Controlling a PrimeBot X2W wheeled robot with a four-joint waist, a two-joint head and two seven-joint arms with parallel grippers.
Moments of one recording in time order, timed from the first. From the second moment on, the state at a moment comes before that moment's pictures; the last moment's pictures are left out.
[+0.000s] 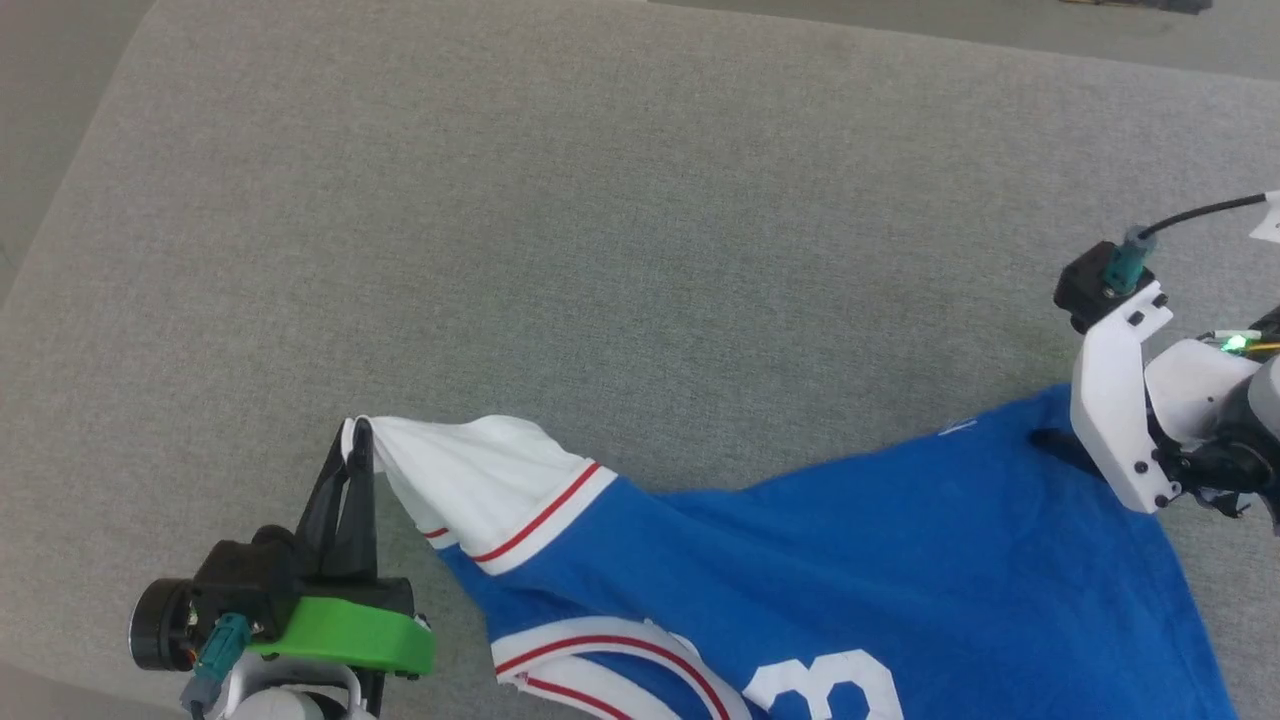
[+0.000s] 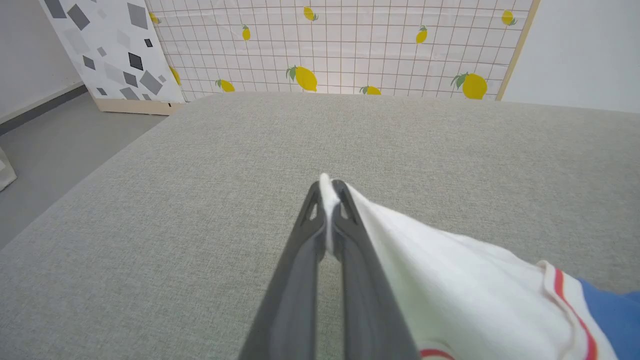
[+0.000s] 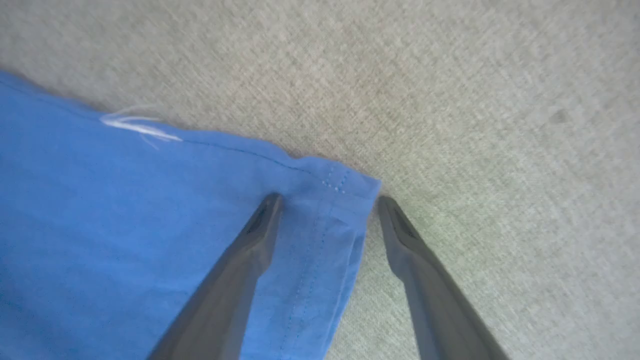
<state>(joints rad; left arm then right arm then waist) -0.01 0.05 0.04 -0.01 -0.09 -0.11 -0.26 -0.77 -0.75 0.86 0.31 0.83 0.13 0.85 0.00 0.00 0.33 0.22</state>
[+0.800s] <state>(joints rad) 0.00 0.08 0.11 -0.03 -0.07 -0.11 -0.26 -0.78 -0.80 0.88 0.23 0.91 0.13 0.20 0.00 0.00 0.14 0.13</state>
